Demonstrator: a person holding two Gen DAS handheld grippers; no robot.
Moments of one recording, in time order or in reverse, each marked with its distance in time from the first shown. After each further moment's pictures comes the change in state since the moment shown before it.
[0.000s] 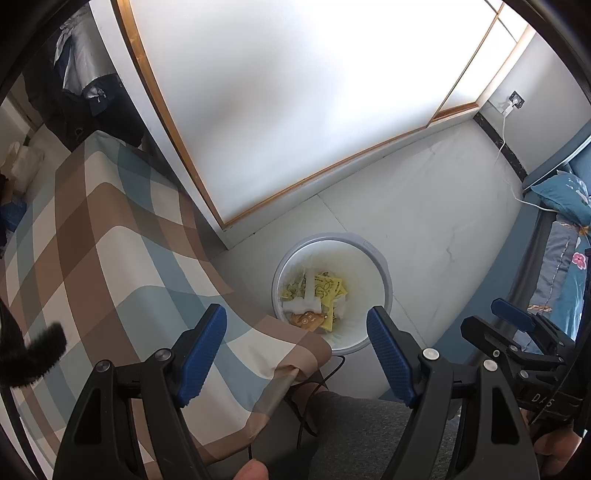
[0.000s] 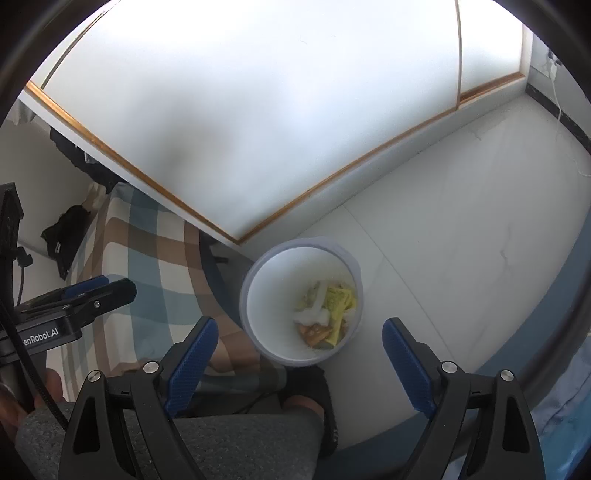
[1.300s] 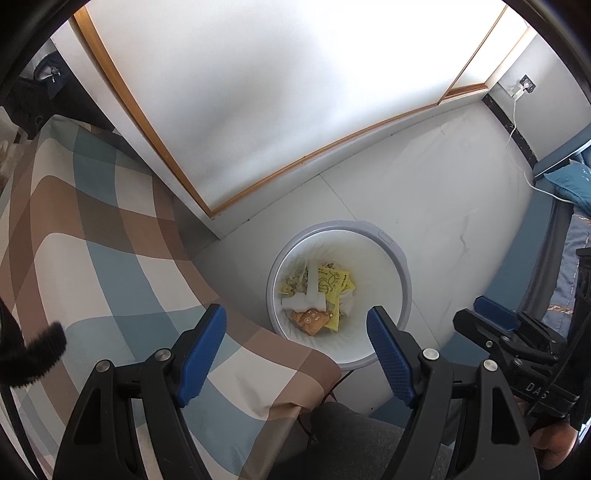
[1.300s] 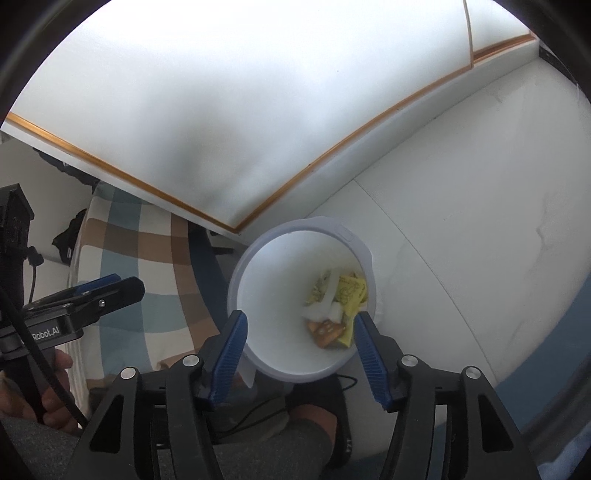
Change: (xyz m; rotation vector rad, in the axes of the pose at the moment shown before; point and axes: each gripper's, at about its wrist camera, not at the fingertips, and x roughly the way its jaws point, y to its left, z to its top) left arm 0.055 -0.003 0.012 0.017 0.085 0.008; right arm 0.065 -0.033 0.002 0.049 0.053 0.094
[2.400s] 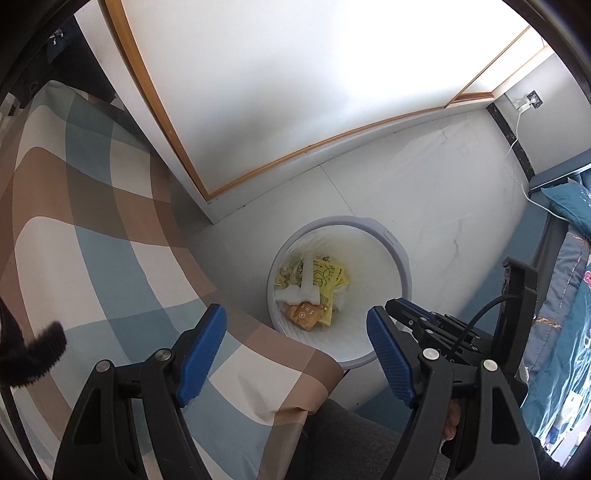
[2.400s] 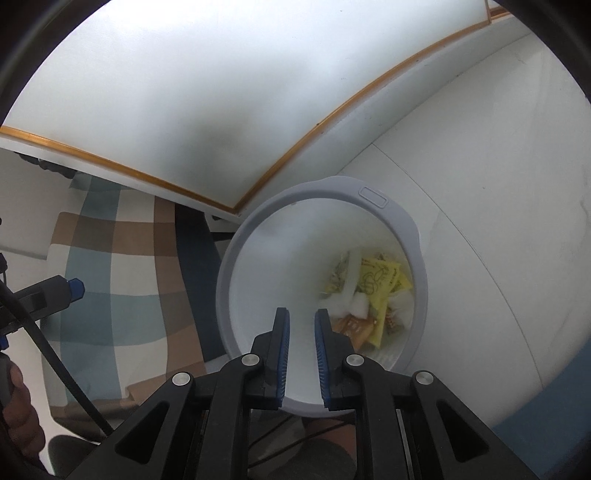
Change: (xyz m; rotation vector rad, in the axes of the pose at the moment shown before) left arm 0.010 0.019 0.004 -0.062 0.052 -0.068; right arm 0.095 -0.015 -0.003 0.054 0.091 0.089
